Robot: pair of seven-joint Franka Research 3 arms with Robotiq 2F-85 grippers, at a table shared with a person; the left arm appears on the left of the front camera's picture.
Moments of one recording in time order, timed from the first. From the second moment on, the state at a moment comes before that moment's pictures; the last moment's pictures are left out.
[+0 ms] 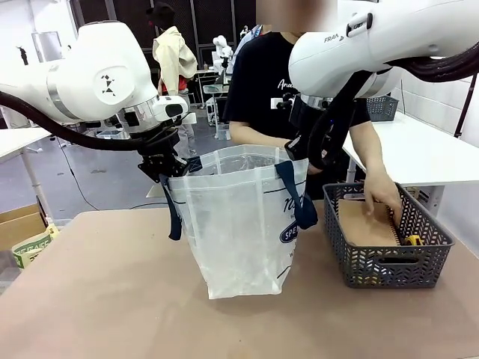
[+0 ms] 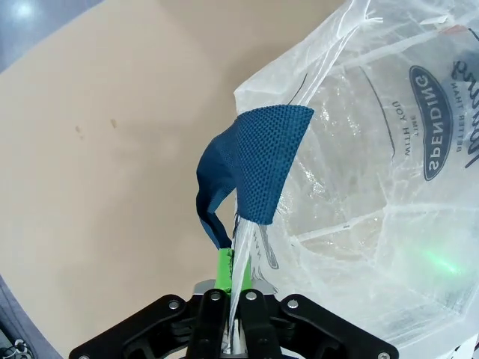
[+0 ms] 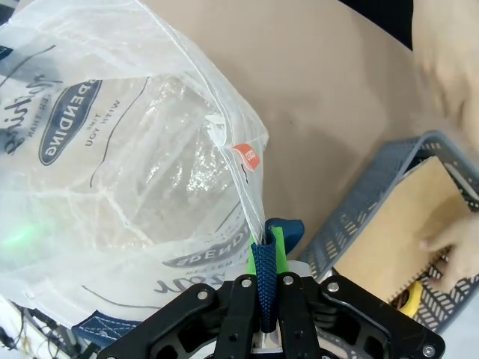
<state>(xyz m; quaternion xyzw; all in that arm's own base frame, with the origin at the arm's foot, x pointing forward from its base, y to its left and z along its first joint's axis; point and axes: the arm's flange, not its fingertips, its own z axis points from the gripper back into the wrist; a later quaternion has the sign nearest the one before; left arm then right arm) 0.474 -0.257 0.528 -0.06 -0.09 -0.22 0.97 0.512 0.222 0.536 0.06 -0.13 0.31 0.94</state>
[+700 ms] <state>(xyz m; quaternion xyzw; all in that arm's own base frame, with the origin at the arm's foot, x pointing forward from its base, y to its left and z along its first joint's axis) 0.474 -0.257 0.528 -0.06 -0.09 -0.22 0.97 0.512 0.222 0.536 0.06 -0.13 0.31 0.94</state>
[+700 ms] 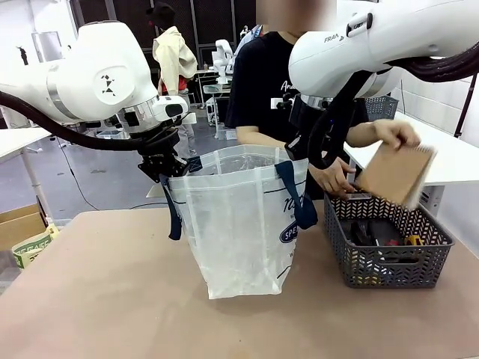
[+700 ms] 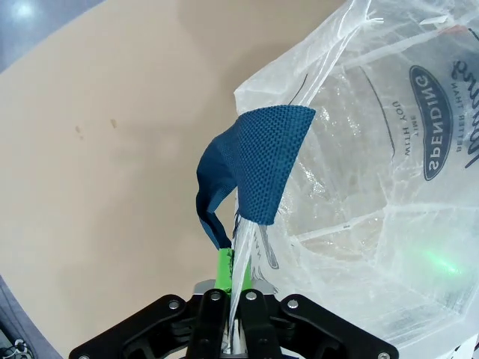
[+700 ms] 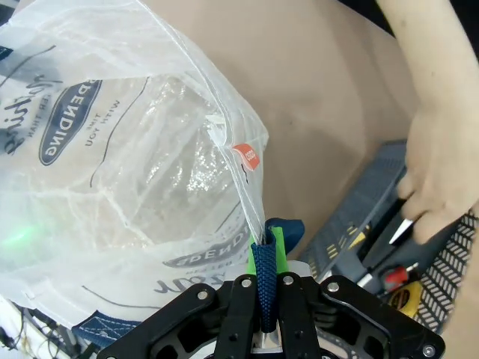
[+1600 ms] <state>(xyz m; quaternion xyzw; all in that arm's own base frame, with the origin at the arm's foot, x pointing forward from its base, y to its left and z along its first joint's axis) 0.474 -0.257 0.528 -0.06 -0.09 -0.22 0.97 0.512 0.222 0.536 0.06 -0.13 0.31 0.94</state>
